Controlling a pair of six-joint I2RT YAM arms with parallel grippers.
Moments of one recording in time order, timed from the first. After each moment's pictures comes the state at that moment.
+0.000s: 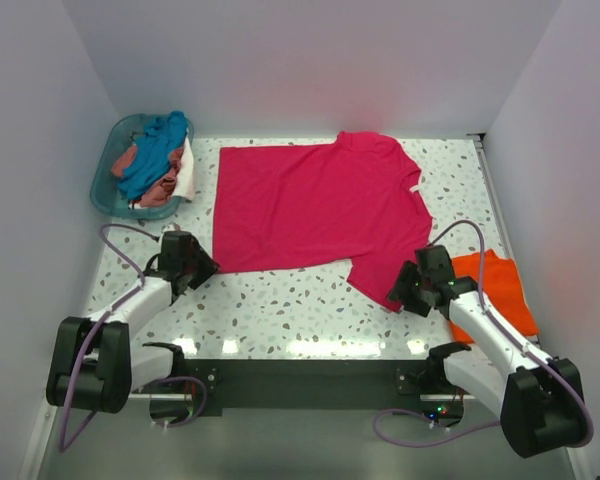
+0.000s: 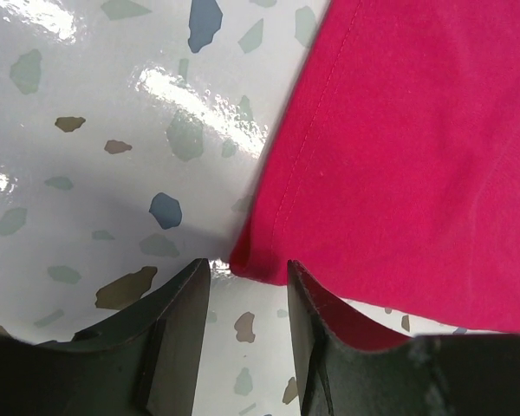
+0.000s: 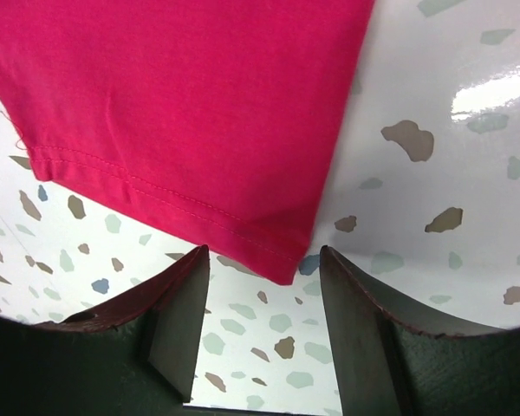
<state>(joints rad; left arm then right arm) -0.11 1.19 0.42 -0.11 -0.02 -0.81 0.24 0.97 0.45 -0.56 -0.02 0.72</state>
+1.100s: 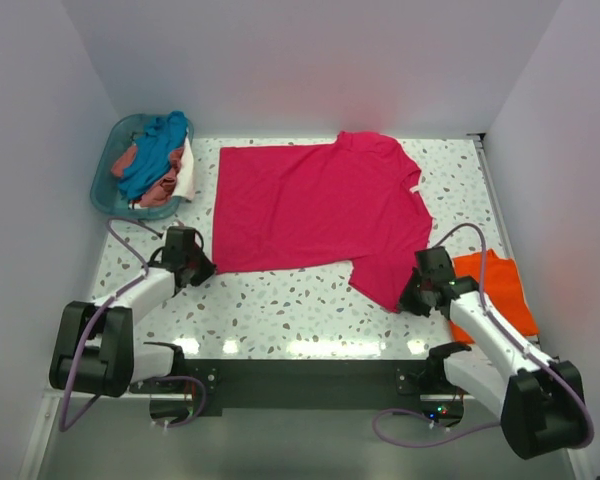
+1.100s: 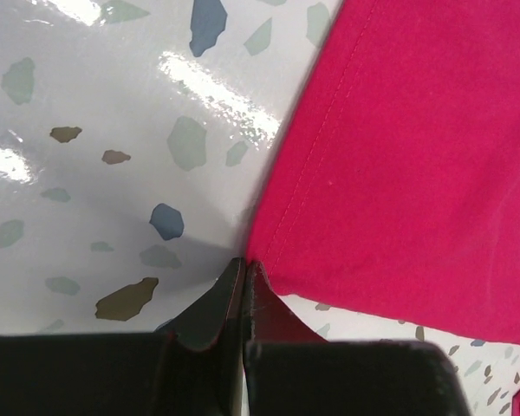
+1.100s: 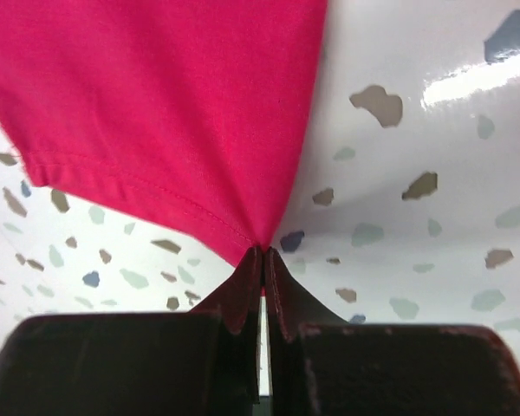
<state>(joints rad) -0.12 1.27 0.48 -0.14 -0.03 -0.79 0.24 0.99 0.46 -0.61 0.00 0.76</state>
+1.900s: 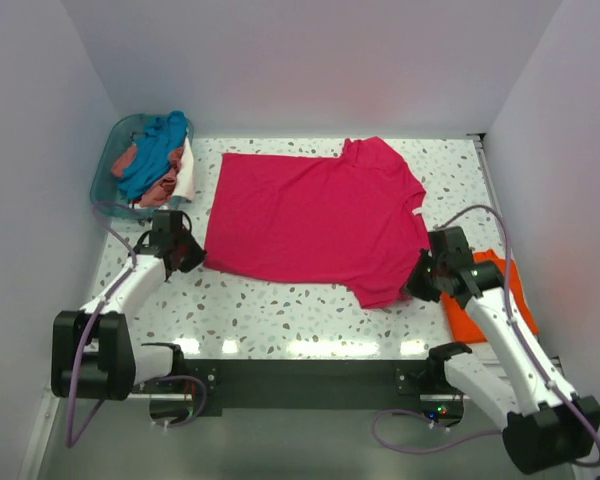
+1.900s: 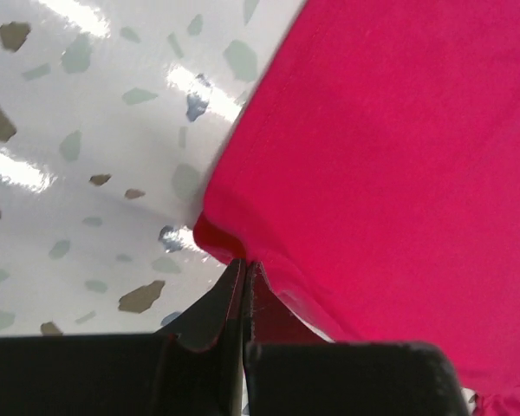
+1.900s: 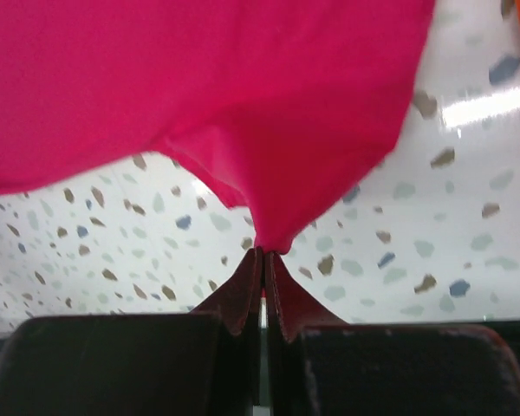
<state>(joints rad) -0.04 1.22 0.63 -0.35 -0.01 -0.71 0.24 0.83 0.73 -0.96 -0.04 0.73</state>
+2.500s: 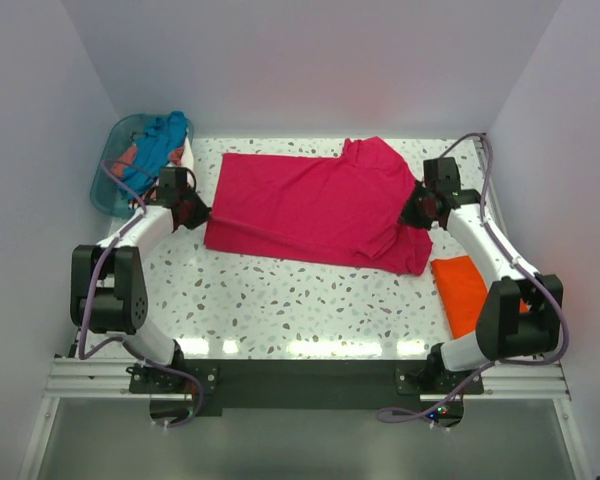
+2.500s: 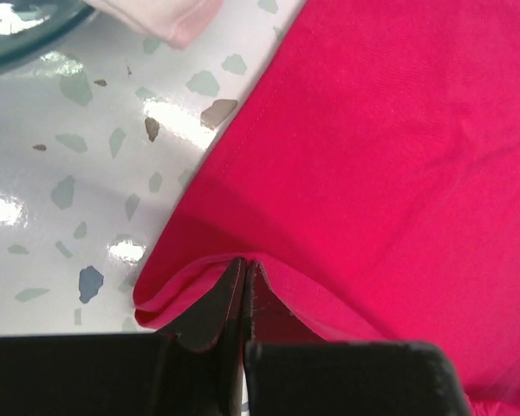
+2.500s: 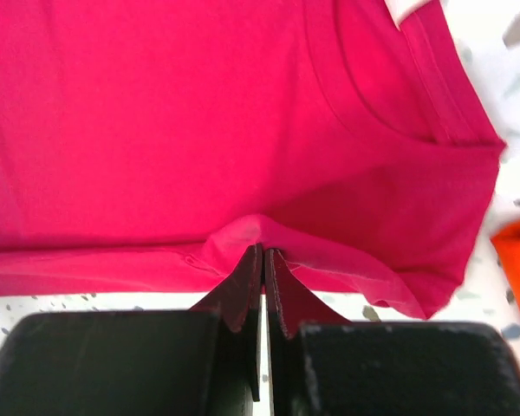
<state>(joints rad) -0.03 1.62 1.02 -0.28 0.01 -0.71 0.12 1.45 1.14 -0.63 0.00 0.60</state>
